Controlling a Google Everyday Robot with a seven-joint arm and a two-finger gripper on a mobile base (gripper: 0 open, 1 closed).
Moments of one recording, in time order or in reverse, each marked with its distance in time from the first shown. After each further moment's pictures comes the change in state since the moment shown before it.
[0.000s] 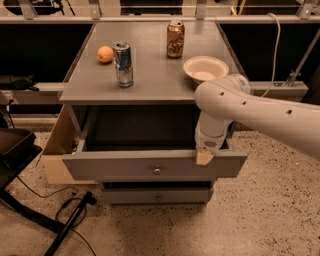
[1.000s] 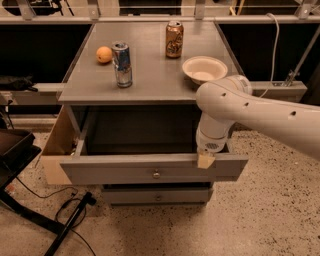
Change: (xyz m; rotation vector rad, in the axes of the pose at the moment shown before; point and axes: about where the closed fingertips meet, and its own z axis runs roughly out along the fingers) arm 0.003 0.013 -0.003 -0.023 0.000 -0.010
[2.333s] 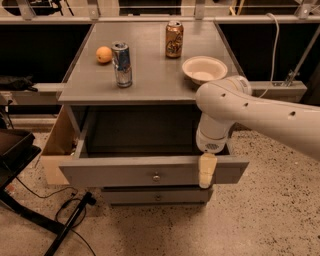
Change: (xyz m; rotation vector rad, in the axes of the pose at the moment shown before) arm 0.000 0.000 0.000 0.000 0.000 0.000
